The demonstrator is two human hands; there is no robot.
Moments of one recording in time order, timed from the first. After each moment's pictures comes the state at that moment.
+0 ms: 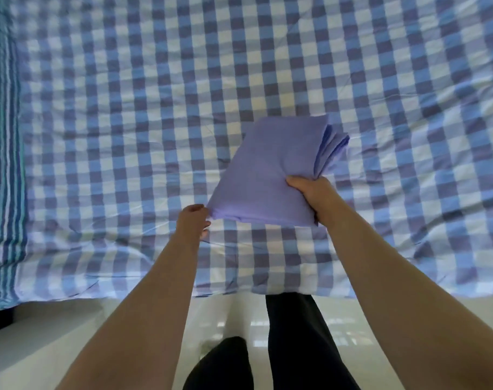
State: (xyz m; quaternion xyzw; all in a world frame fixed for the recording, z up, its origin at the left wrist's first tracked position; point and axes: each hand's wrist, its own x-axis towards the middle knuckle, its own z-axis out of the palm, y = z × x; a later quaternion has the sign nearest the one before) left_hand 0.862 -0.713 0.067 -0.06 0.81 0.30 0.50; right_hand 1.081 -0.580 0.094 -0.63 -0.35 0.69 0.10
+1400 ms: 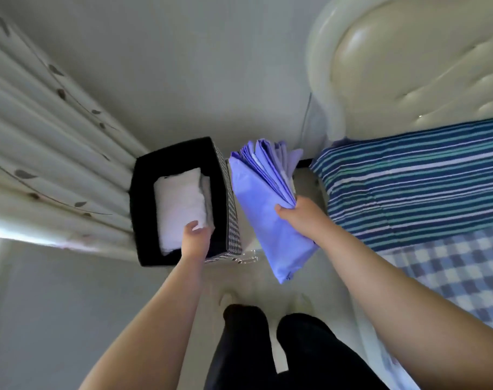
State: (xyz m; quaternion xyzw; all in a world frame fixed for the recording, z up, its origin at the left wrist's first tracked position) left_hand 0.561 -1.632 0.237 -0.54 0.68 0.50 0.04; right_hand 0.462 -1.410 0.328 0.05 -0.84 0.45 -0.31
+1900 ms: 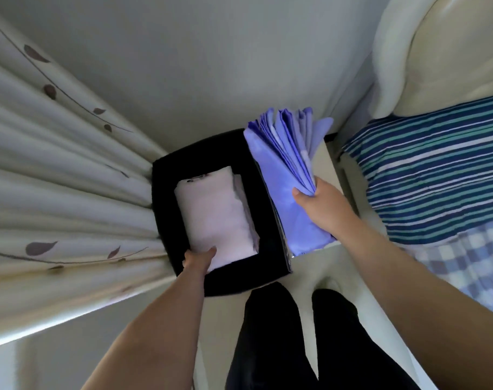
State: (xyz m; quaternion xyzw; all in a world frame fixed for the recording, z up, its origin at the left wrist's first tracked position) left_hand 0.554 -1.840 0.106 -0.61 0.64 0.40 0.24; right_hand 0.409 -1.592 0.283 -0.01 -0.88 0.40 -0.27
